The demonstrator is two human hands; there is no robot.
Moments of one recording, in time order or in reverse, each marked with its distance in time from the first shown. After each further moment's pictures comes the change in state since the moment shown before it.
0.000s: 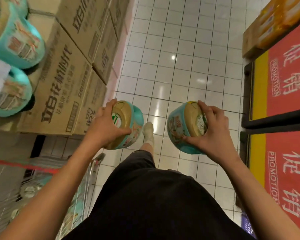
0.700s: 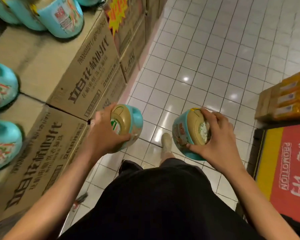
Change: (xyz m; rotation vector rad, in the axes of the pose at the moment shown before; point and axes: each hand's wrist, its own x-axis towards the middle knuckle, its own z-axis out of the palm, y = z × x) left_hand 0.352 0.176 -0.135 -0.151 0.224 -0.089; right_hand 0.467 -0.069 -0.134 -0.165 -0.070 -0.196
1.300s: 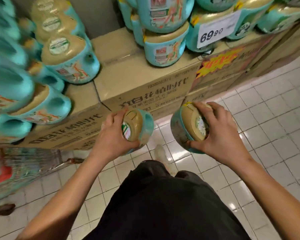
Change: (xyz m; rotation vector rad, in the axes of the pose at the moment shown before) left_hand 0.079 0.033 -0.063 -0.156 0.411 -0.486; right_hand 0.344 -0.169 -0.013 -0.236 -0.468 -0.766
